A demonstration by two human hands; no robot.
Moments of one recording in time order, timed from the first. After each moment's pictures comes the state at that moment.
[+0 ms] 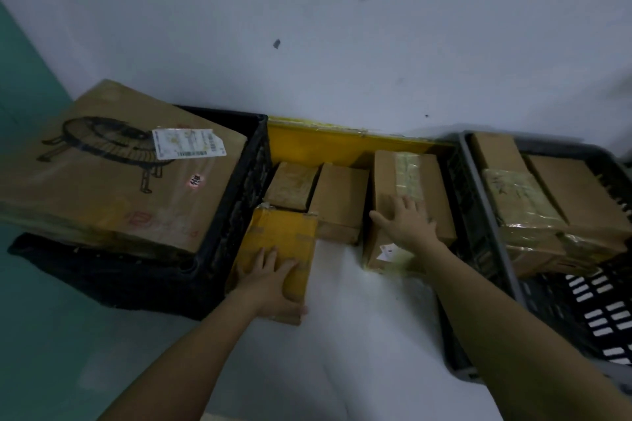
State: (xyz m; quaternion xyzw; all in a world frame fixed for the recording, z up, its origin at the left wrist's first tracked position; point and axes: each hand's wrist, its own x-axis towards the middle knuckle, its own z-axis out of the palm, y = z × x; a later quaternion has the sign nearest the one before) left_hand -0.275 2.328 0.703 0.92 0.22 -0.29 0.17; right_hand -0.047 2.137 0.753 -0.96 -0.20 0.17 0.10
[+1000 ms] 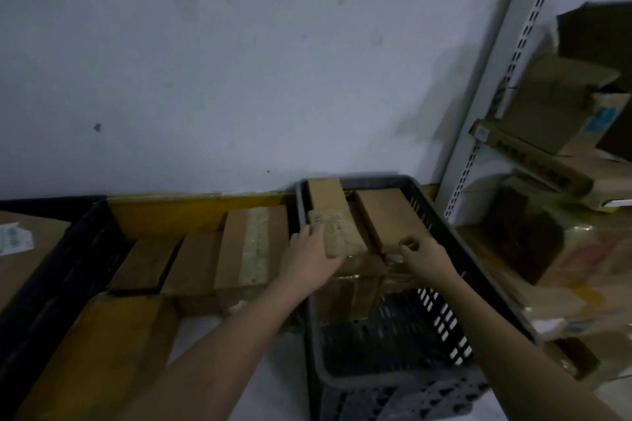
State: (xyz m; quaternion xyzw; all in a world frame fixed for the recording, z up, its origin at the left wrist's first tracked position) left_hand -0.037 2.042 0.831 0.95 0.09 0.04 0.29; right_hand 0.060 1.827 0.817 -0.95 -0.04 0.03 0.32
